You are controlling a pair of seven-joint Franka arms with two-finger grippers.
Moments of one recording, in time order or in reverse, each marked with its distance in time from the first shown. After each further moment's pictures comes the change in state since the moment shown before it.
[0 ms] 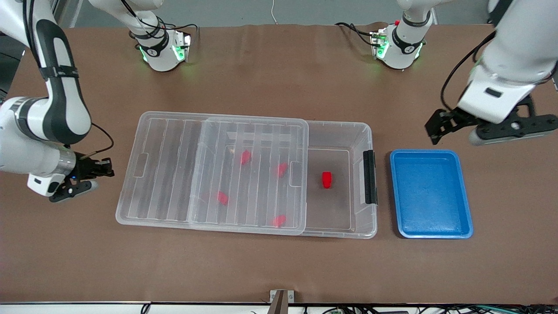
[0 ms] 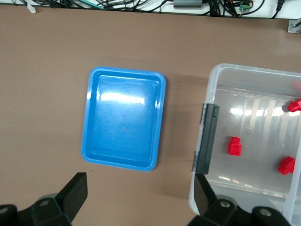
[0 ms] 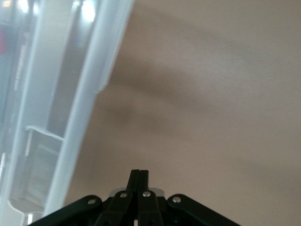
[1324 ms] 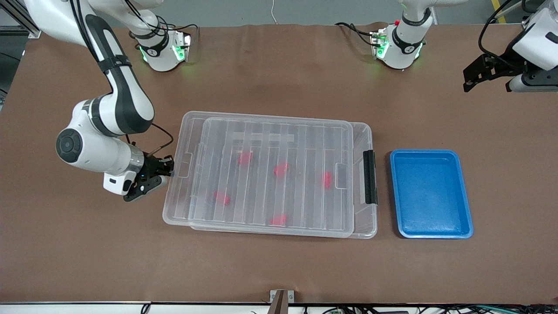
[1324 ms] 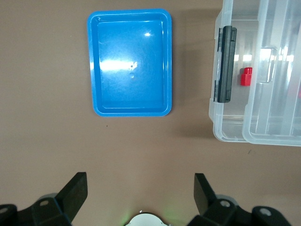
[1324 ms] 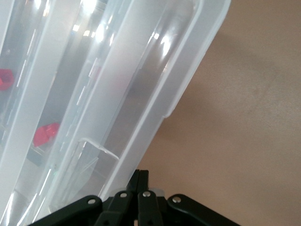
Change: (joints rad) left arm -0.282 -0.243 0.453 -0.232 -0.177 -0.102 0.310; right arm 0.100 0.024 0.173 0.001 0.091 0.093 0.124
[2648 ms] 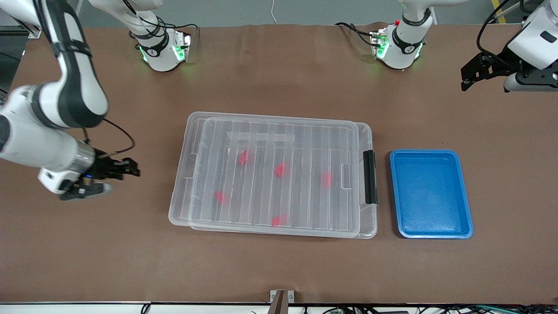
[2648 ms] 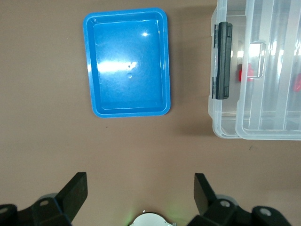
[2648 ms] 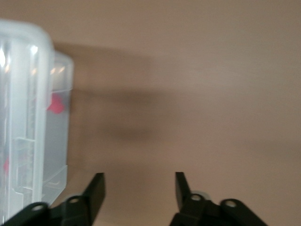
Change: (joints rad) left arm 0.000 -0.001 -0.006 -0.001 0.000 -0.002 0.015; right arm -0.152 -0.130 -0.026 0.110 -0.154 -0.182 0.312
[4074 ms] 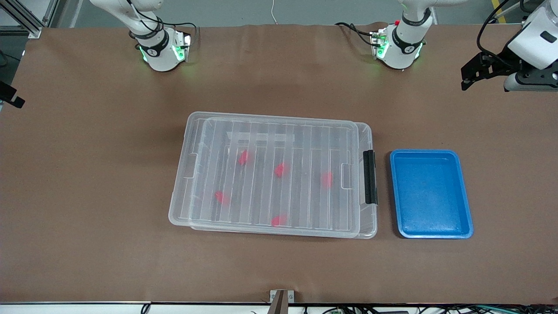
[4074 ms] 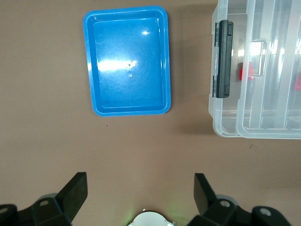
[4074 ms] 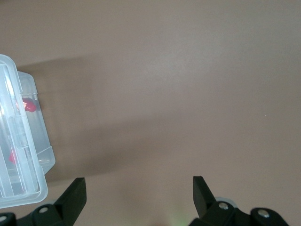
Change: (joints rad) left arm 0.001 0.000 0.000 0.000 0.000 -0.006 0.000; right arm -0.041 -0.280 -0.165 0.174 -0.082 -0.436 0.101
